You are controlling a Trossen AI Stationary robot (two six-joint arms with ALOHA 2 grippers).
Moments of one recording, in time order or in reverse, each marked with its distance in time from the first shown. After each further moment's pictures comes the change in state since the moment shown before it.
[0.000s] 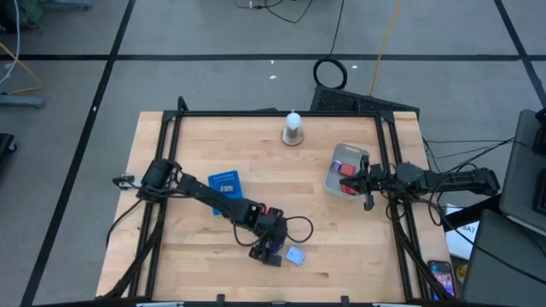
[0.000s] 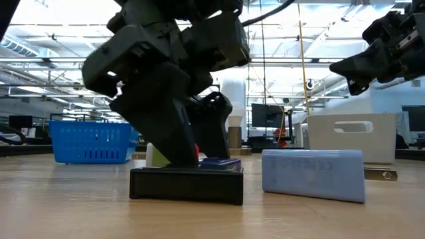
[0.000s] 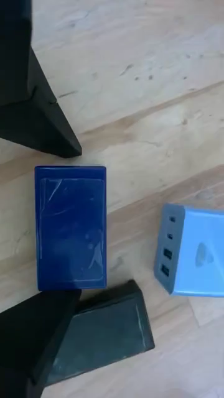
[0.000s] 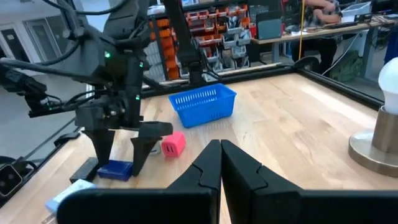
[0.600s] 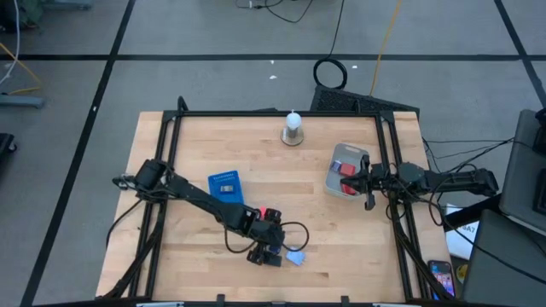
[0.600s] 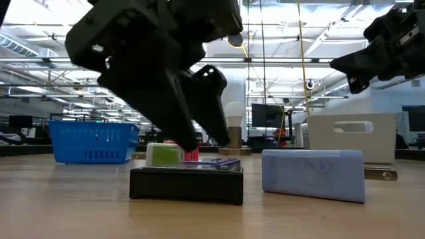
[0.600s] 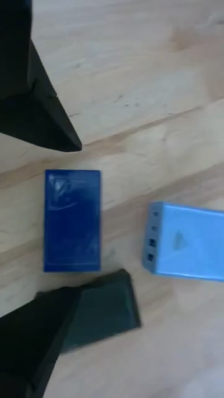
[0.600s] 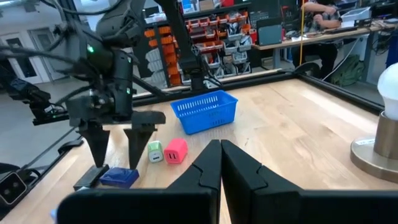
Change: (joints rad) left arm -0.070 -0.066 0.002 -0.032 -0.140 -0.027; right arm 0.000 -0.024 0.000 0.001 -0.002 0.010
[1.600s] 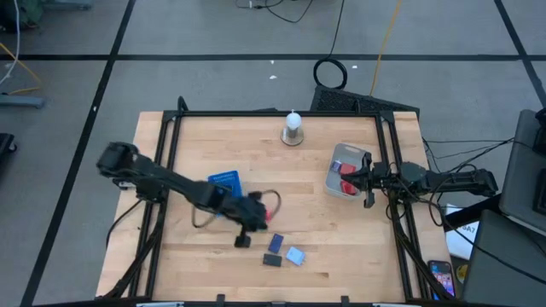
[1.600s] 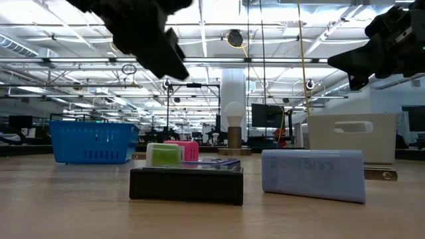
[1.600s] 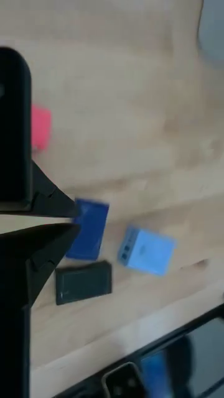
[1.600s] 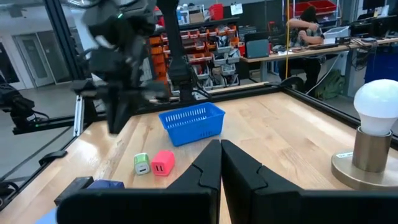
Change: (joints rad) left arm 0.072 -0.367 -0.316 0.186 0.057 -0.174; right arm -0.001 -0.014 0.000 0.024 0.054 -0.037
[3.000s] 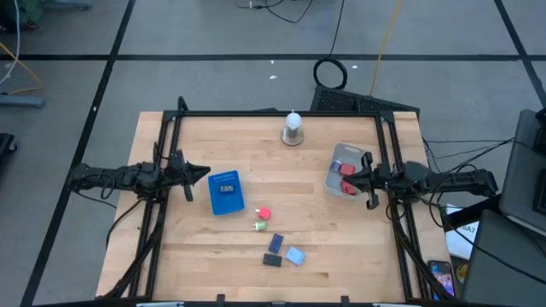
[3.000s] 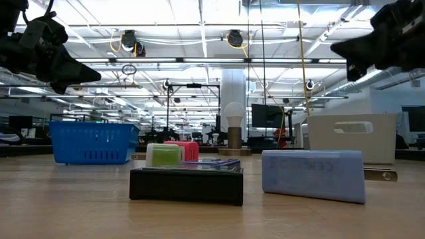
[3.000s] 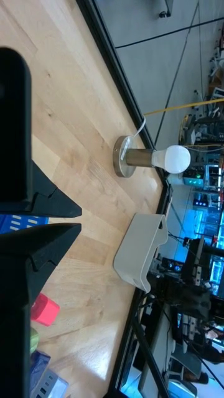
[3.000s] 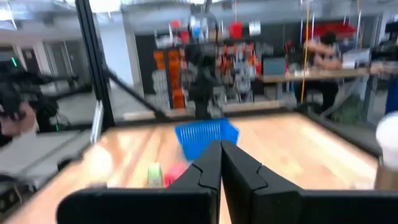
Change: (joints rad) left arm 0.172 -1.620 -0.899 -0.132 -0.476 -0.108; right arm 0.000 -0.001 0.000 0.079 -0.075 -0.060
